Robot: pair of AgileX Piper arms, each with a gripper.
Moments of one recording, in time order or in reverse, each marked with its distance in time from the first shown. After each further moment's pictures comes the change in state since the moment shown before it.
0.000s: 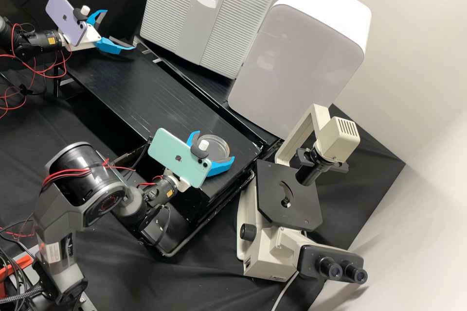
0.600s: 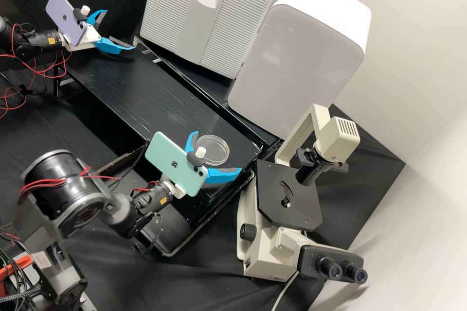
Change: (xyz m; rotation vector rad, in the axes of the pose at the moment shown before) left arm 0.000 0.000 0.000 0.000 0.000 0.000; right arm -0.045 0.024 -0.006 0.059 -0.001 0.172
